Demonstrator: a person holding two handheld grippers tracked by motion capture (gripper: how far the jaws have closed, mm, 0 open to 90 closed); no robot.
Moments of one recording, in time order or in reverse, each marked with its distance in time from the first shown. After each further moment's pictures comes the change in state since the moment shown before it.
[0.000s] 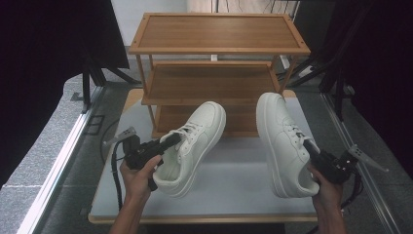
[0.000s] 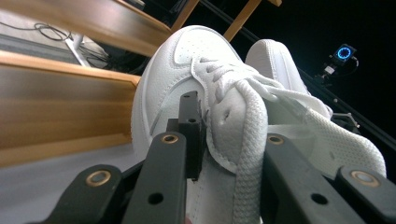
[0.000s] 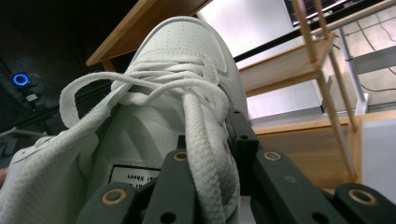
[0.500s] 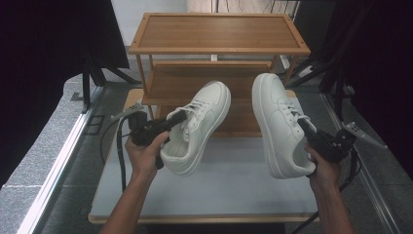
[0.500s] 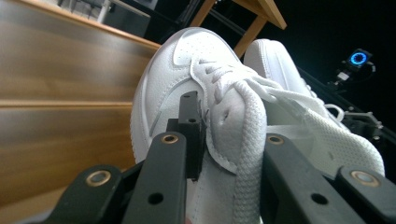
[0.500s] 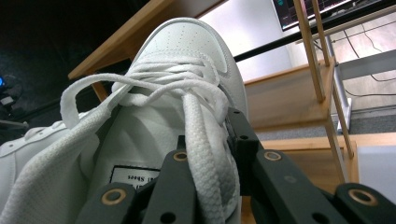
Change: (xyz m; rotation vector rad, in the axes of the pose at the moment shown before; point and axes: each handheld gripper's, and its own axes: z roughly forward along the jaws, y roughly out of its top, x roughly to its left) left arm -0.012 0.053 0.034 -0.012 0.049 0.040; right arm 0.012 0.041 0.039 0.015 -0.057 -0.032
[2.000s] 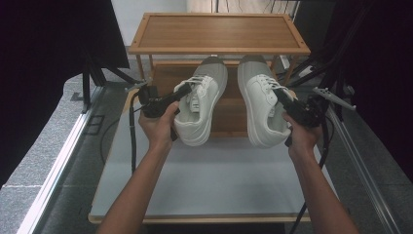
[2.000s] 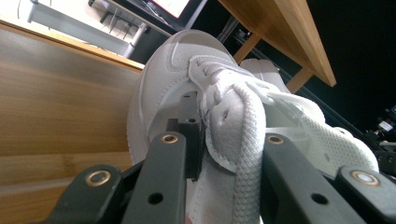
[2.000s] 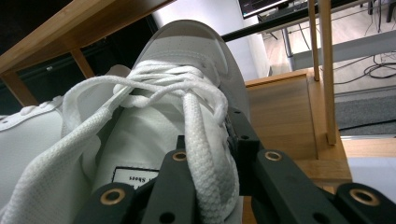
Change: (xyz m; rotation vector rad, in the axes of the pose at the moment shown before) left arm 0.016 0.038 0.051 -0.089 0.131 -0.085; right arm 0.020 0.031 0.088 0.084 -0.202 -0.044
